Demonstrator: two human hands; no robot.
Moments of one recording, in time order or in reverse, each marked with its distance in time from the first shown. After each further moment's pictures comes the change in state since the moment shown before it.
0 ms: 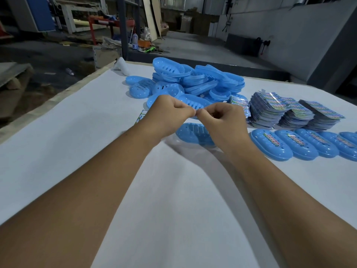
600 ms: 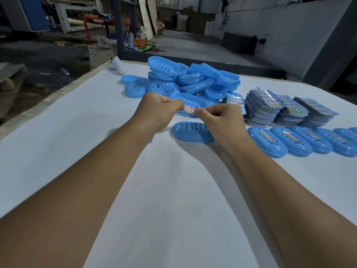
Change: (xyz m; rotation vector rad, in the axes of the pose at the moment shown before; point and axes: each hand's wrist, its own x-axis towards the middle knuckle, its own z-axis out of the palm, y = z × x) left_hand 0.007 -0.002 -0.003 0.003 0.135 -0.084; right_hand 0.007 0.008 -0.007 -0.051 -0.021 0.144
